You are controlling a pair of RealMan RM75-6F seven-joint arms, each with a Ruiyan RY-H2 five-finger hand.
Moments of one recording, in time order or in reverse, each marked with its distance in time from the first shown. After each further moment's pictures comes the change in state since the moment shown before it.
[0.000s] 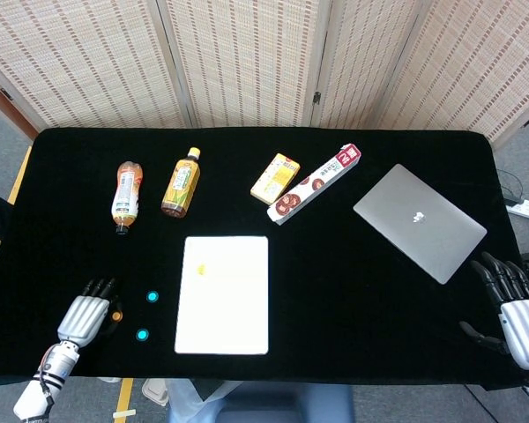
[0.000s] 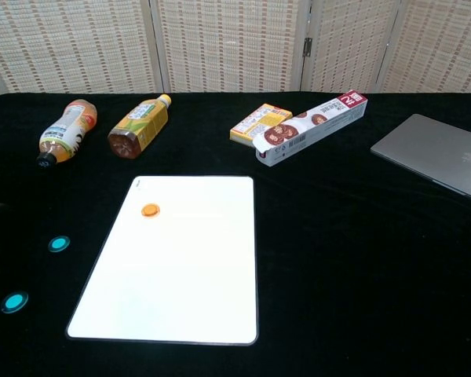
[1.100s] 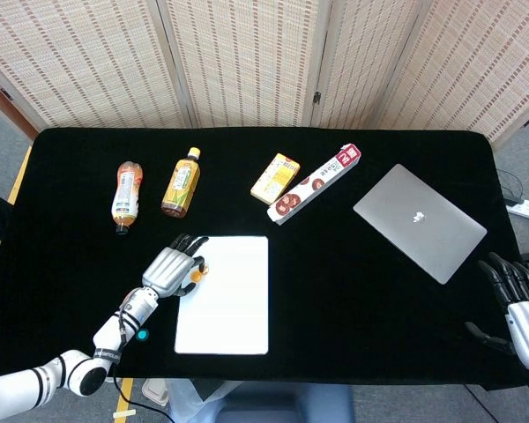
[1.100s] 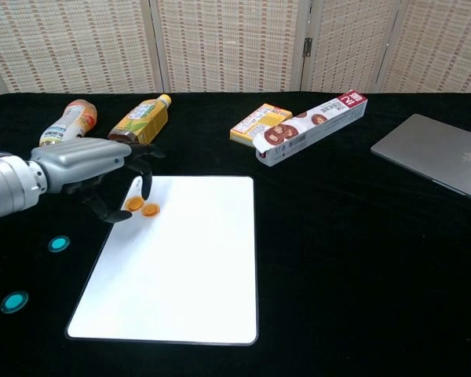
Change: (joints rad) left arm -0.375 -0.085 -0.224 -0.169 -0.166 -0.304 0.217; right arm -0.008 0.002 0.002 0.014 0.015 0.002 0.016
